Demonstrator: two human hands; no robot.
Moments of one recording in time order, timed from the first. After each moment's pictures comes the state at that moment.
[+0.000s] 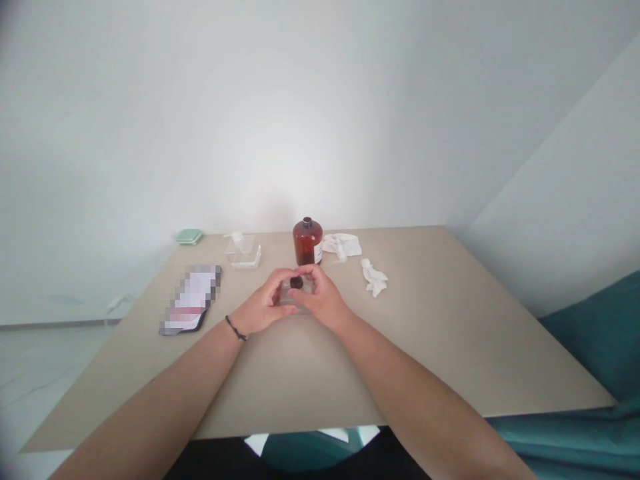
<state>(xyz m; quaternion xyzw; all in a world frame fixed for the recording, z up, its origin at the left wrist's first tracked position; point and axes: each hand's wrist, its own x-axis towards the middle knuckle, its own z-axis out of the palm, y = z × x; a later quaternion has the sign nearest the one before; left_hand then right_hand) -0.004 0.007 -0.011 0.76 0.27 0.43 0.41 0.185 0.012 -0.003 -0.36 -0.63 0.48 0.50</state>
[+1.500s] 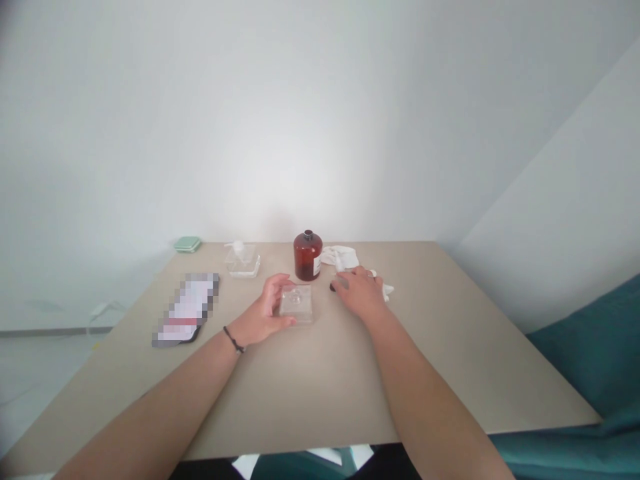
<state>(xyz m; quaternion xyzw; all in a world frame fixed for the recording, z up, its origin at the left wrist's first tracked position) 0.000 0.006 -0.015 0.69 0.29 0.43 0.50 0.262 0.044 0.027 -0.67 -0.74 0.03 0.11</state>
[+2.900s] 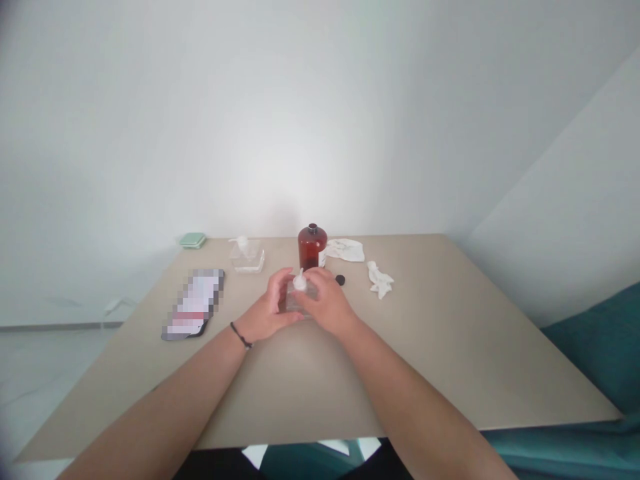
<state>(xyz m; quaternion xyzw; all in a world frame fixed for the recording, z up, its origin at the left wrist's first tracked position) -0.002 0.004 -0.015 0.74 0.30 0.43 0.42 0.184 0.010 0.027 -0.41 -0.75 0.29 0.44</state>
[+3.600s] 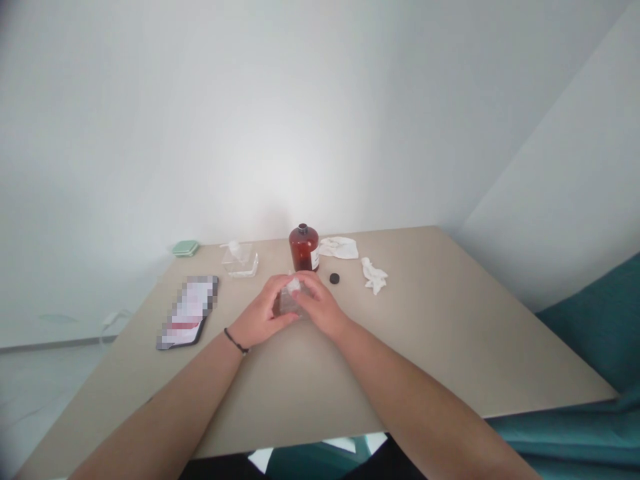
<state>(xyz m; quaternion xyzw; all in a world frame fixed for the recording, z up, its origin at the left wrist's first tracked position) -0.006 0.003 -0.003 0.83 0.30 0.39 0.27 0.182 0.011 -0.004 -0.35 -0.63 0.46 0.51</state>
